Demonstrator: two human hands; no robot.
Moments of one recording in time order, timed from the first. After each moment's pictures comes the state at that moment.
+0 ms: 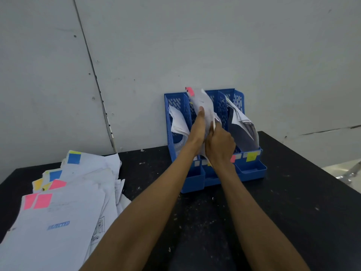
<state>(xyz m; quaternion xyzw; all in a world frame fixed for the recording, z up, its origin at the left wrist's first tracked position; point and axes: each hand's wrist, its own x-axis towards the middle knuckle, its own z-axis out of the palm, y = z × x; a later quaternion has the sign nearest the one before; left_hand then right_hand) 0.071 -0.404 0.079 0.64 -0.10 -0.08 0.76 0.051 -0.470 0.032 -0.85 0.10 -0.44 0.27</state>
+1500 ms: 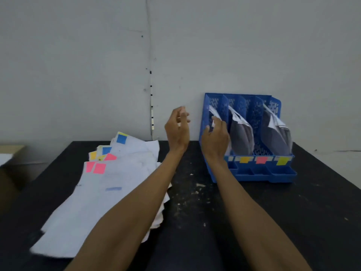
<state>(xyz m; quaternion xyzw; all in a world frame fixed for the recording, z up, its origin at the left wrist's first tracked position) 0.038 -0.237 0.061 0.65 -0.07 0.35 0.67 0.033 -0.337 0.042 -0.82 0.03 -0.42 0.38</state>
